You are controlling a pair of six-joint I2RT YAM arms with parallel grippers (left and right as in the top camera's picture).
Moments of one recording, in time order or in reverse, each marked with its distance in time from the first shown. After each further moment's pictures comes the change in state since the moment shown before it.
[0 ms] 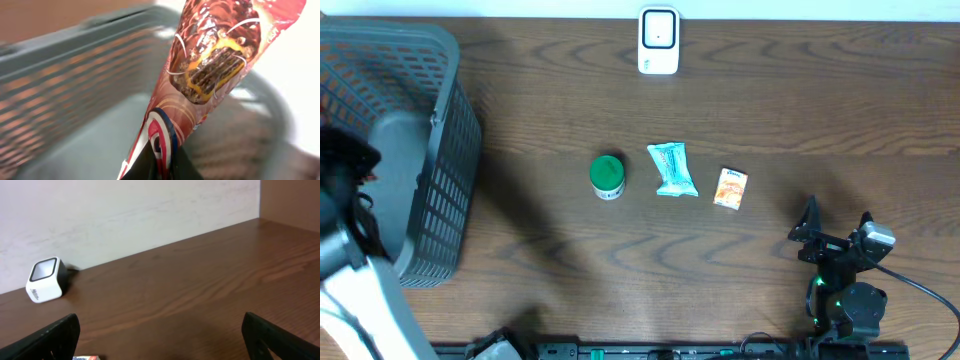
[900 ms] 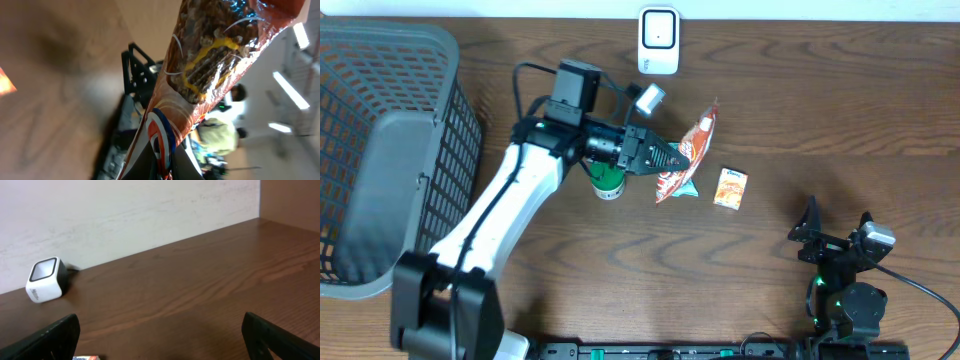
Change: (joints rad) left arm -0.950 0.538 0.000 0.161 1.353 -0.110; right arm 0.000 0.000 0.000 0.000 0.000 0.000
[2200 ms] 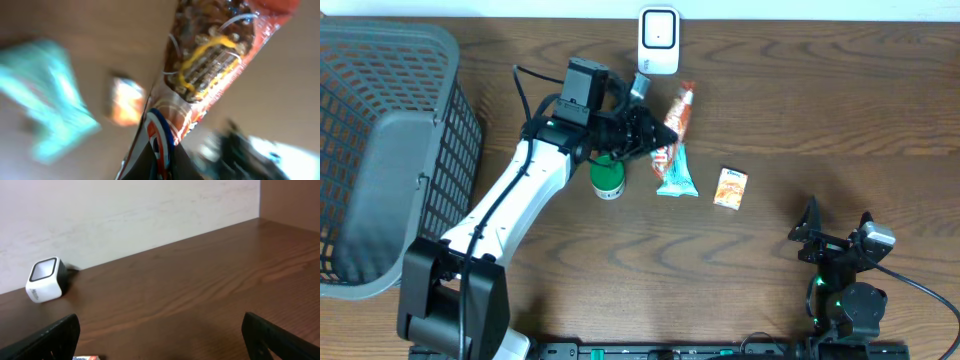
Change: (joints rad) left arm -0.019 0.038 0.000 0.100 -0.620 -0.301; right arm 0.000 0.000 0.000 0.000 -0.001 0.000
